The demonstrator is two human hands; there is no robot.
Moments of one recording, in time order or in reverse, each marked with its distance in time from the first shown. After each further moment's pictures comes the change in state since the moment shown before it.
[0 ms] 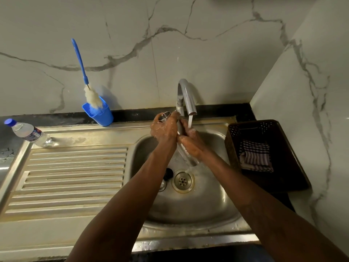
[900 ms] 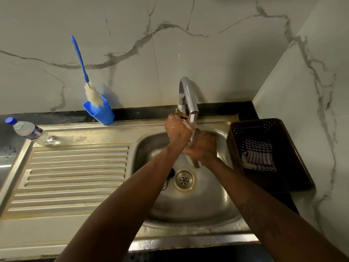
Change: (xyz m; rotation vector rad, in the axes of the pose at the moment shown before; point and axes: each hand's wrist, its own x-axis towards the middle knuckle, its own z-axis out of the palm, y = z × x) left_hand 0.011 -0.017 0.025 0.670 -0.146 0.327; right_hand 0.001 0.042 -0.007 -0.657 0.283 0.058
